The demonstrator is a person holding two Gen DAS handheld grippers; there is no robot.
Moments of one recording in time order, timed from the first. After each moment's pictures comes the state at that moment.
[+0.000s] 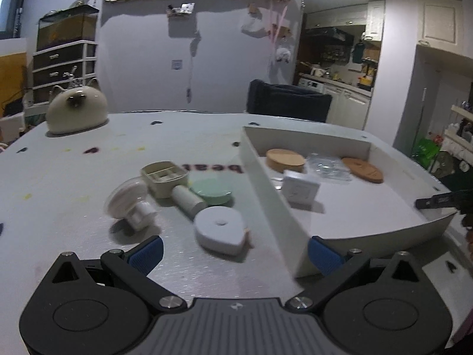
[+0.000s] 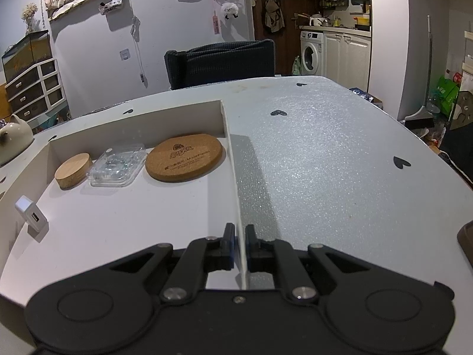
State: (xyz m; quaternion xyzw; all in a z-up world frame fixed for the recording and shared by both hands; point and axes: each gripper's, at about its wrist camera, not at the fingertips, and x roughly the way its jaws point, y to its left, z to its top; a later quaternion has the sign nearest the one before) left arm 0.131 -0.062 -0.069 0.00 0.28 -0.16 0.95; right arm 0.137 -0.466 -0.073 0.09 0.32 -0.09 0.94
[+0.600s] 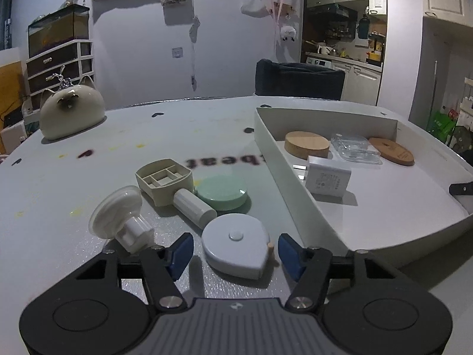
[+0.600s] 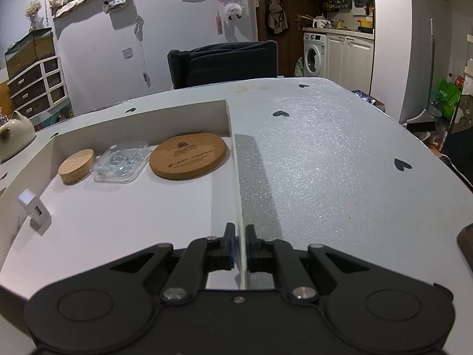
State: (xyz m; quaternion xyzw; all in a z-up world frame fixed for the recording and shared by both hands) left arm 0.181 -0.080 -0.085 0.04 0.31 -0.15 0.94; right arm 0.134 -0.465 -0.072 0.08 0.32 -0.09 0.94
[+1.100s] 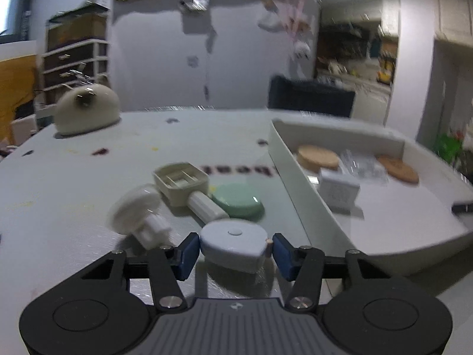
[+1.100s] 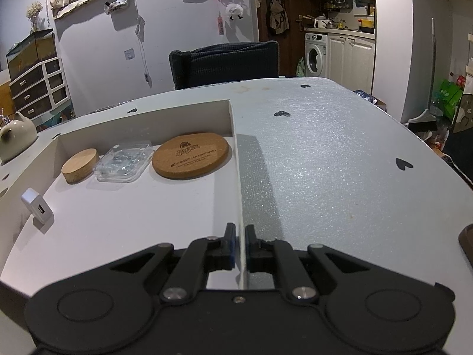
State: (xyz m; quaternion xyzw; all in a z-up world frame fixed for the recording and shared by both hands) left arm 0.169 -0.063 -0.083 0.00 0.27 -0.12 0.96; right arm 0.133 -0.465 -0.072 0.09 0.31 -0.09 0.94
